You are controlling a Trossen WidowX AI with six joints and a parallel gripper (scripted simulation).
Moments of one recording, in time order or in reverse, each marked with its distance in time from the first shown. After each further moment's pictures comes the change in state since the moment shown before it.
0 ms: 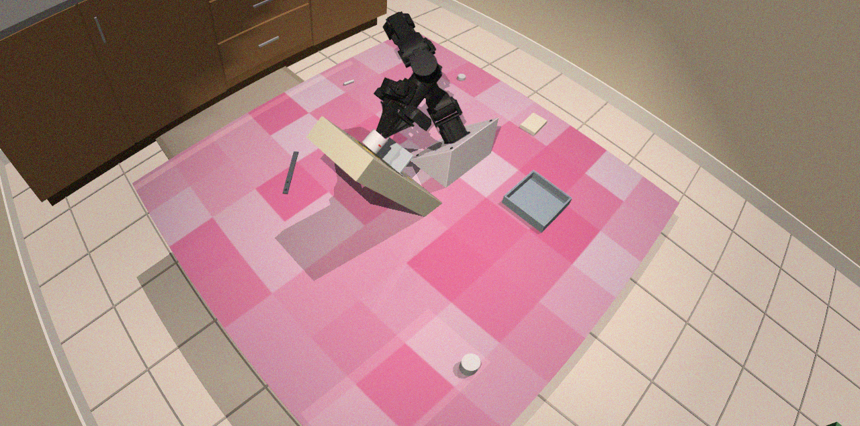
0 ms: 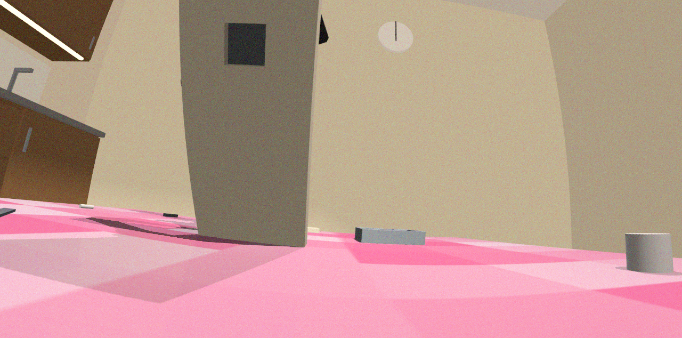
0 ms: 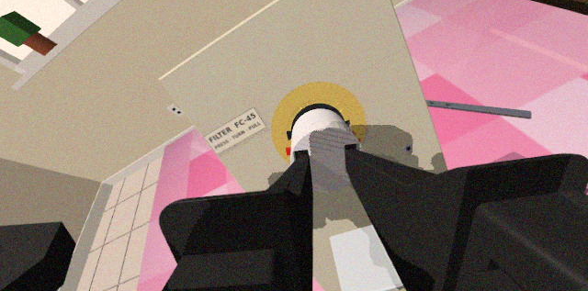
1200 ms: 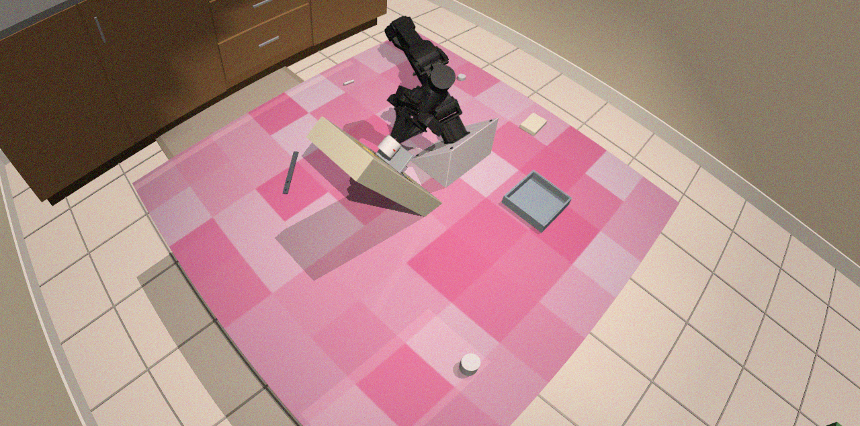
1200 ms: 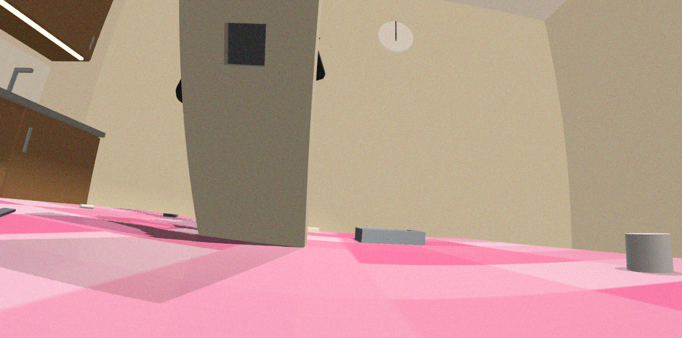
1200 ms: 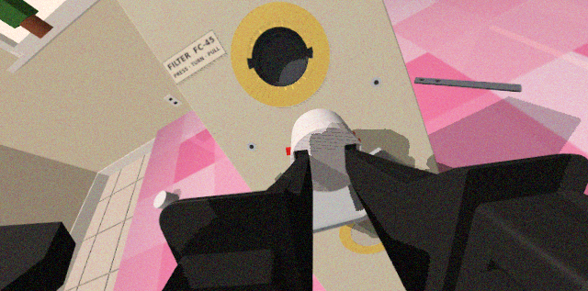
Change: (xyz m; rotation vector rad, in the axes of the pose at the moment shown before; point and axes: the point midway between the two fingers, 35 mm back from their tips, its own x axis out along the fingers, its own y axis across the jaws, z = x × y) arm -0.010 -0.026 -0.061 -0.021 -0.003 0.010
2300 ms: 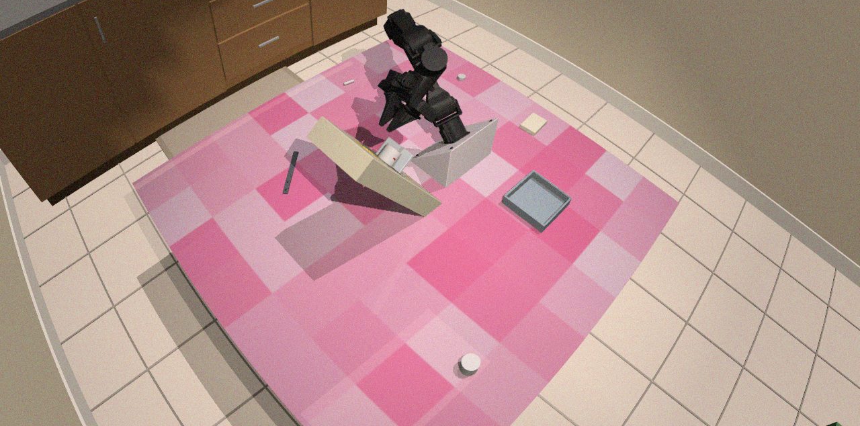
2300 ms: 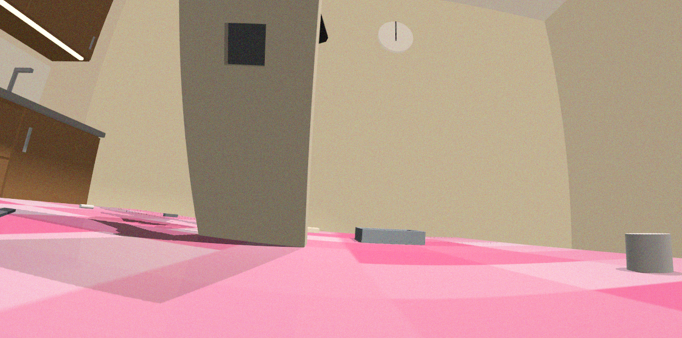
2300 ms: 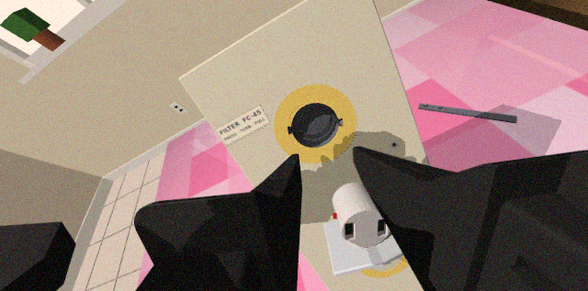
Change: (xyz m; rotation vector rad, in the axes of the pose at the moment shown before) arm -0.011 0.024 0.064 -0.003 -0.002 -0.003
